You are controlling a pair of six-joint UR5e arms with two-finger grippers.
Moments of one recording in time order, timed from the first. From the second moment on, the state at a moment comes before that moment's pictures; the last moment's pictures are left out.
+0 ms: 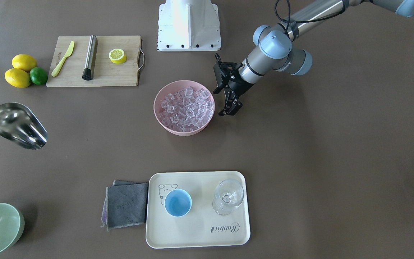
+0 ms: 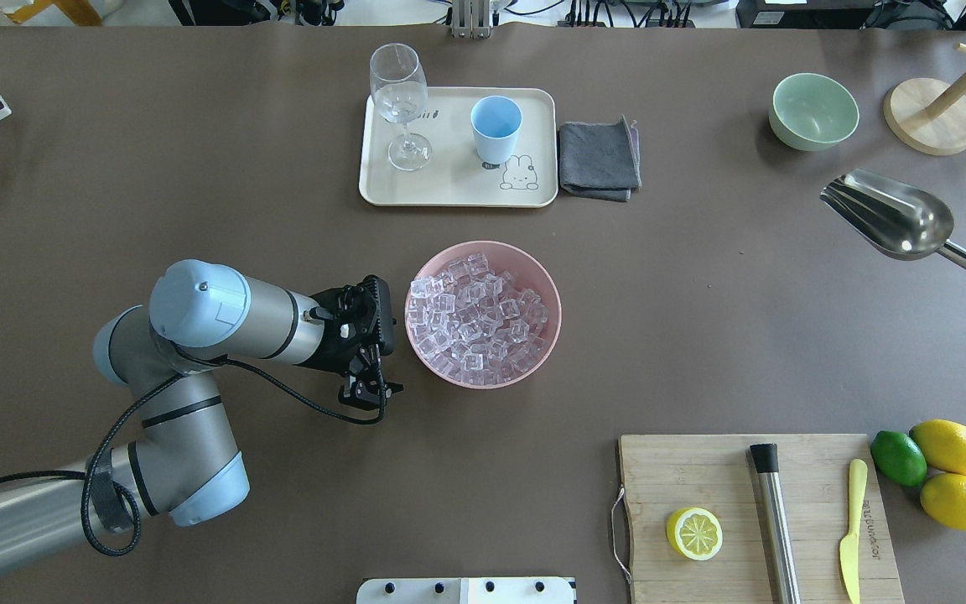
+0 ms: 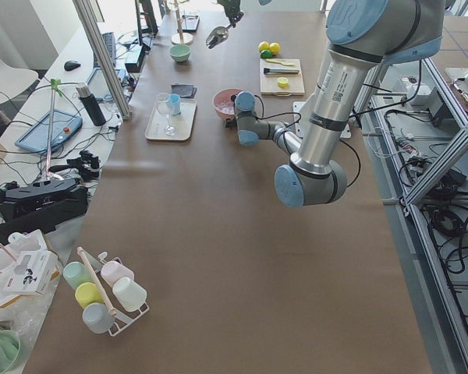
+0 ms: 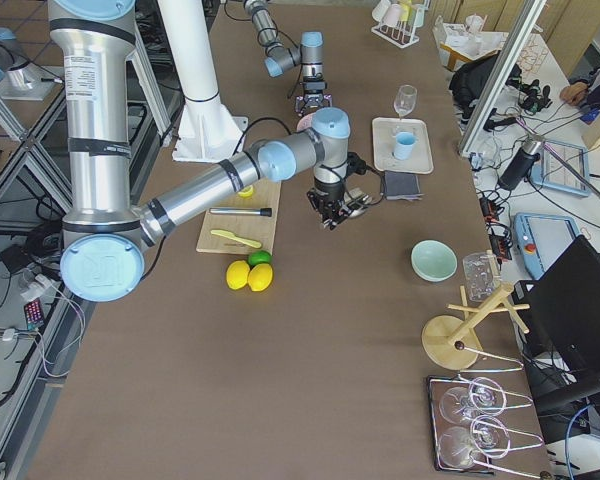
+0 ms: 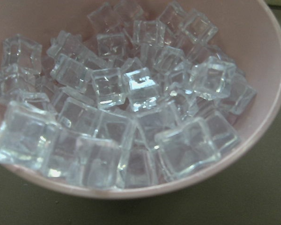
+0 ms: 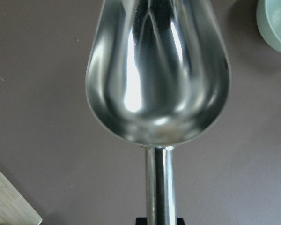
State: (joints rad) left arm -0.49 -2.04 -1.54 -2.40 -1.94 0.02; right arm 1.11 -1.58 2.09 -1.66 2.14 -0.30
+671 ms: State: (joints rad) left arm -0.51 -2.07 -1.51 -2.39 -1.94 0.03; right arm 0.92 -1.29 2.26 -2.17 1.94 -0.52
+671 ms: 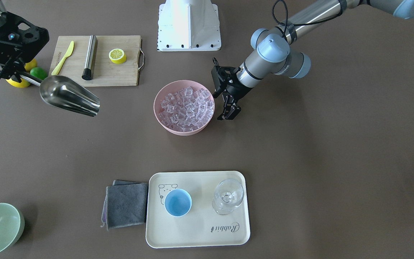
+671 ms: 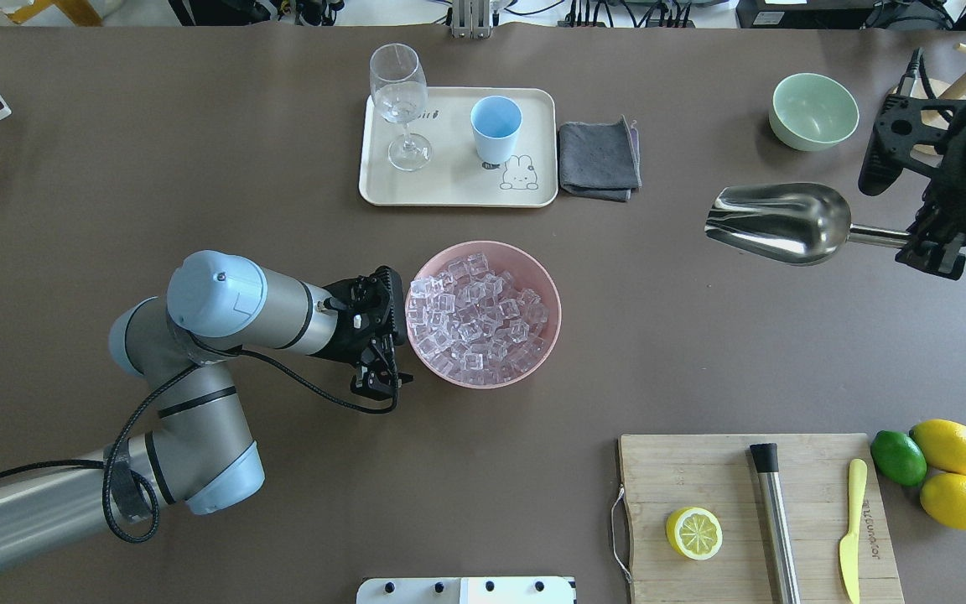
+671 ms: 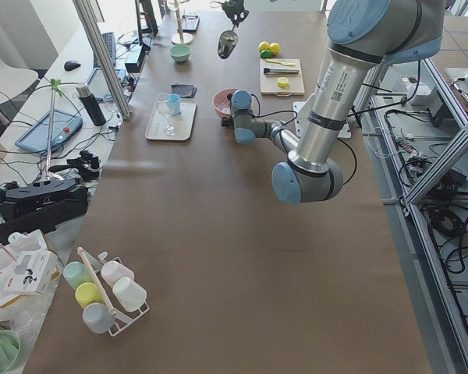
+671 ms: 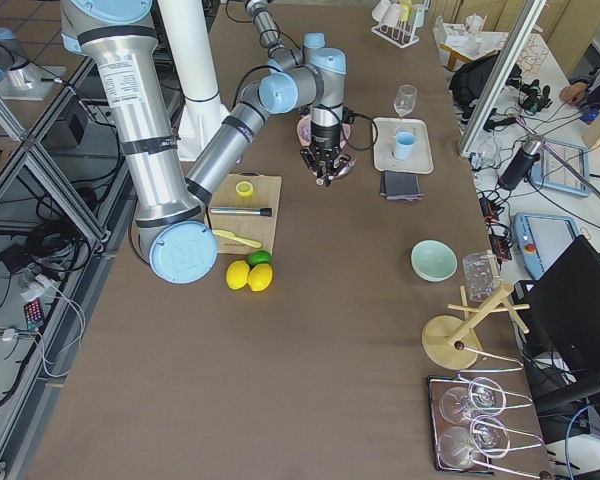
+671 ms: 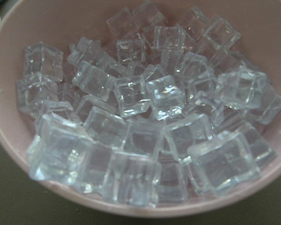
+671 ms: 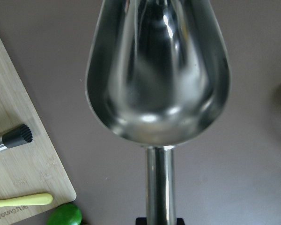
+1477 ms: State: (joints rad) left arm -0.55 -2.10 -1.48 -2.36 -1.99 0.03; right arm 0.75 -1.02 2.26 -2.55 1.79 -0.52
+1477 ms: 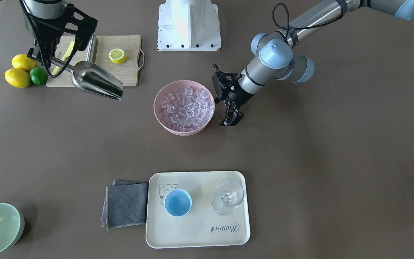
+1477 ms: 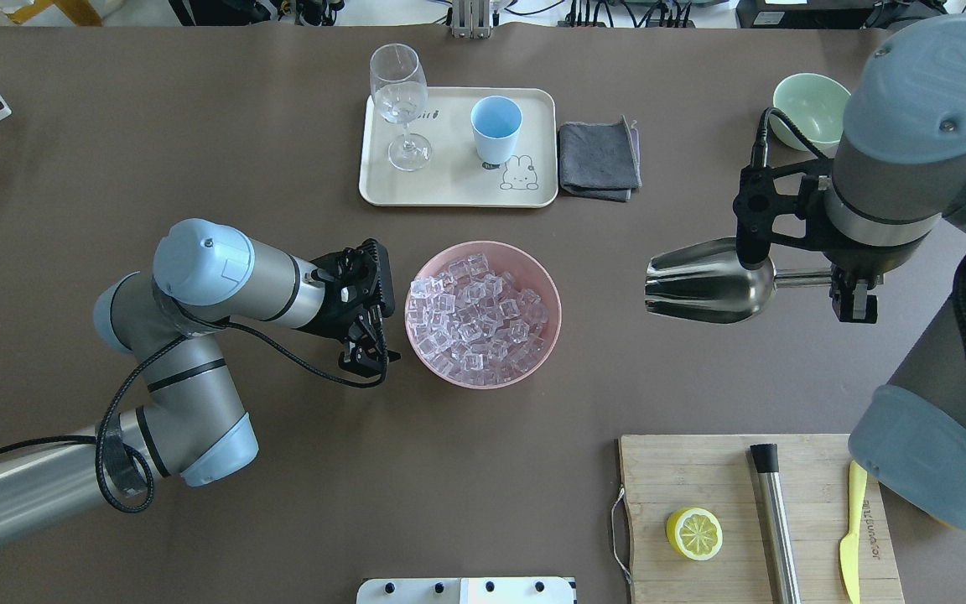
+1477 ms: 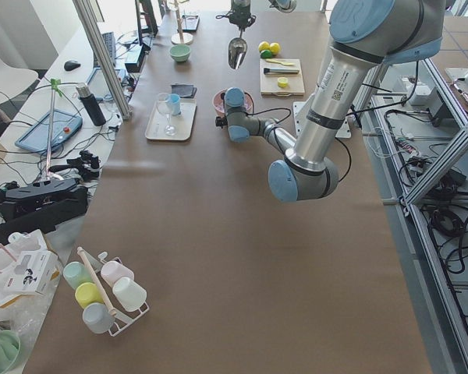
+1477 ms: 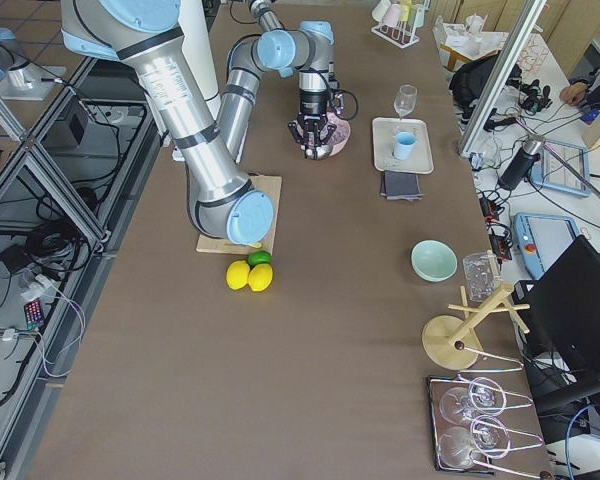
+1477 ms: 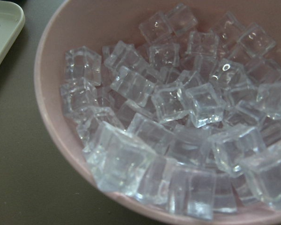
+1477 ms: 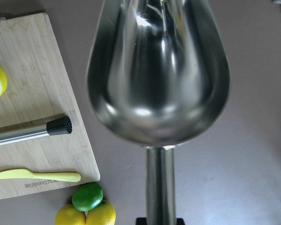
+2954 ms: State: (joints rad) left arm -0.55 -2.13 -1.46 -2.36 -1.99 0.02; right arm 0.57 -0.53 1.69 -2.73 1.62 -0.52
